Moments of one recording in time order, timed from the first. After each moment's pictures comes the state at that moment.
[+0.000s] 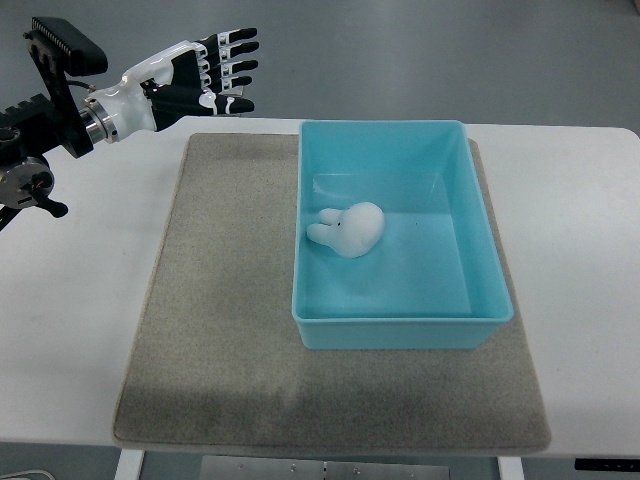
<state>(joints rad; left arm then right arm) -0.89 0.63 -0.60 -1.07 0.41 -0.39 -0.20 -0.01 0.00 0.00 0.12 -0.04 -0.01 0.05</state>
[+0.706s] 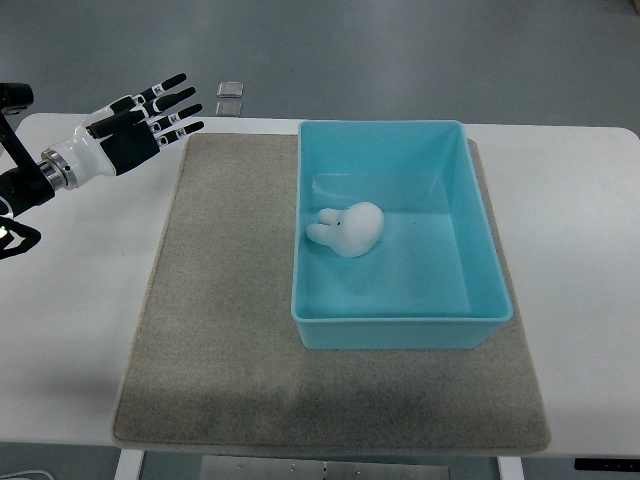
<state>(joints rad) -0.77 0.62 -0.59 -0.85 -0.21 -0.57 0.03 -0.01 0.00 0.00 0.12 -0.04 -0.01 0.05</state>
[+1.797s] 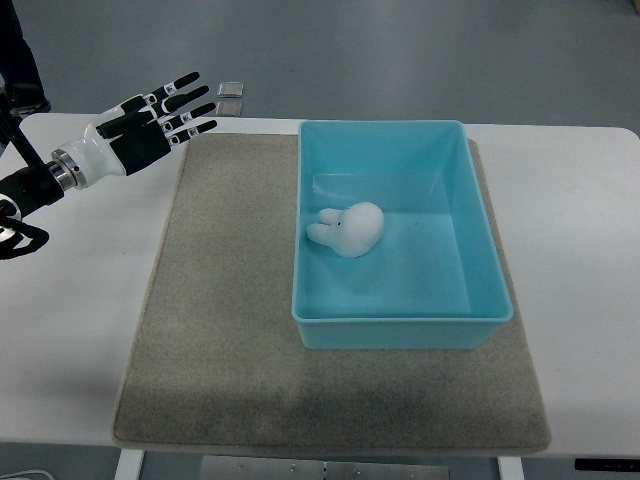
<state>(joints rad) -0.78 0.59 -0.61 -0.85 -0.19 -0.60 0.03 -0.01 0.00 0.00 0.12 -0.04 -0.01 0.05</state>
